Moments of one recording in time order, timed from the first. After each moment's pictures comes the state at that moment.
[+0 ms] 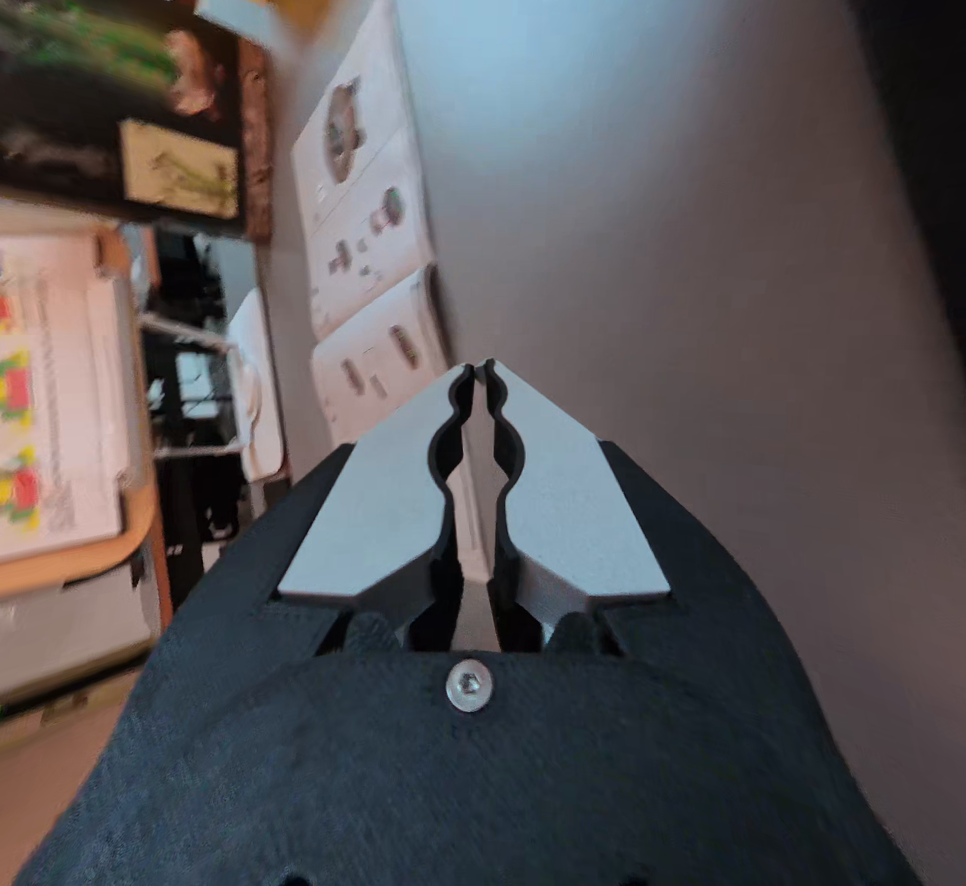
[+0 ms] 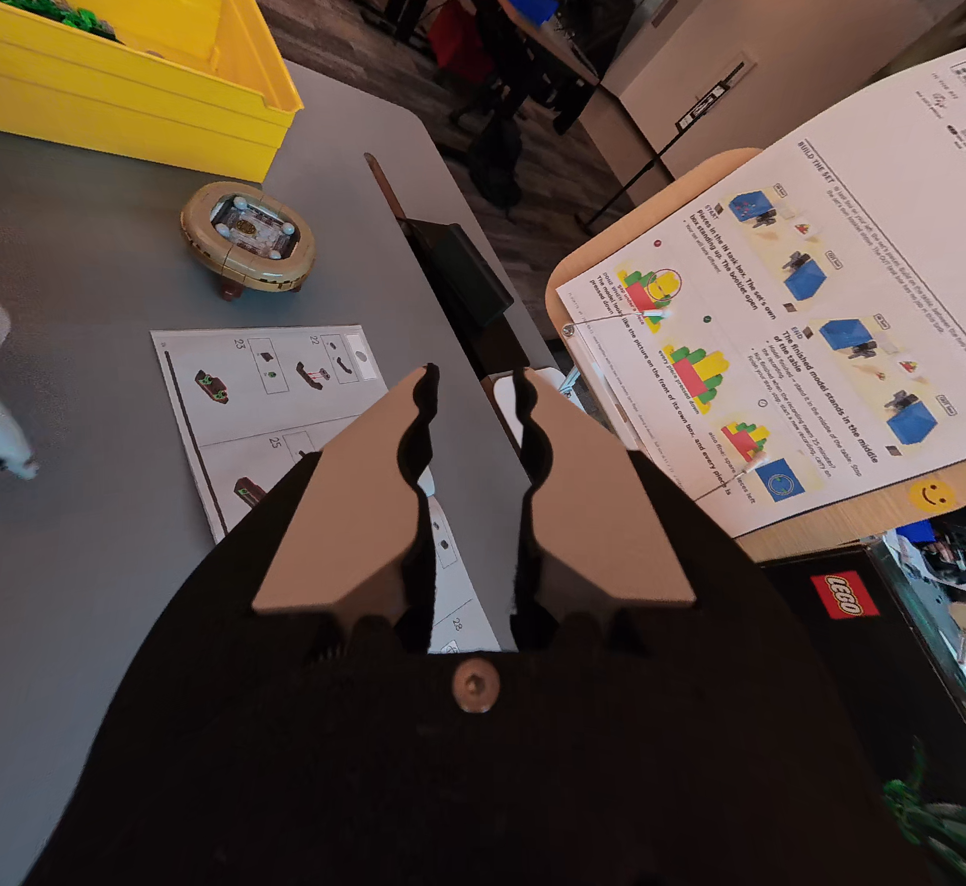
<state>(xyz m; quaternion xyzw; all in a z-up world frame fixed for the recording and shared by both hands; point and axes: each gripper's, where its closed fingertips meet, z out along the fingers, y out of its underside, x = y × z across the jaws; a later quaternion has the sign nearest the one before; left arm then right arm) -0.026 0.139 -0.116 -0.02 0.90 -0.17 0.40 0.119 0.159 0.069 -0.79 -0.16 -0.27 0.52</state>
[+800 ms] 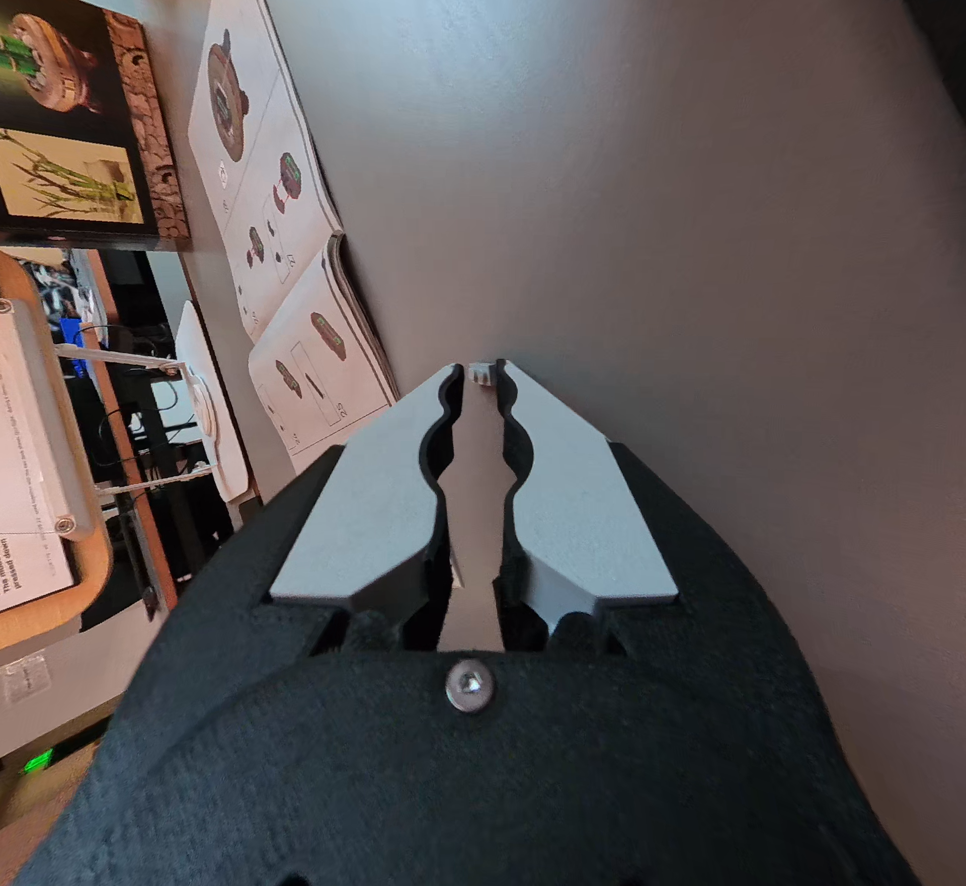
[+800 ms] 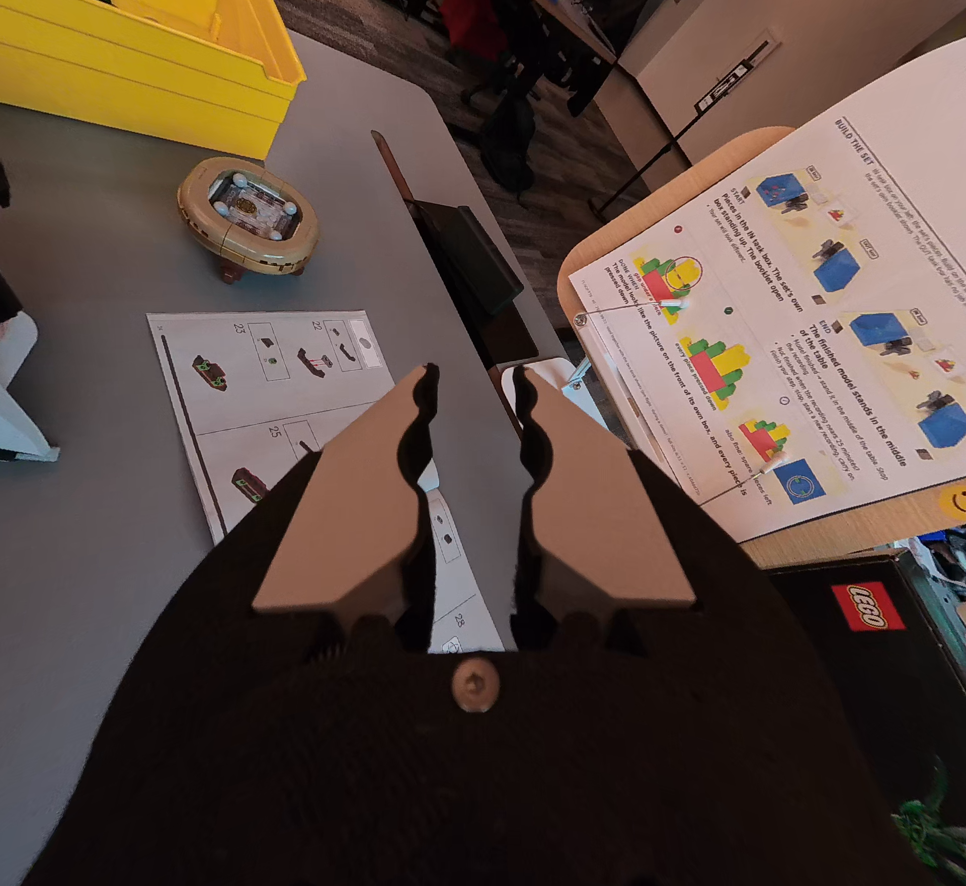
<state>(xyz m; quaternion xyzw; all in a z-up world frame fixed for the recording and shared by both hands) -0.027 0.155 -0.161 0.03 0.92 -0.13 0.37 0.123 0.166 0.057 -0.80 -0.16 -0.26 0.51</state>
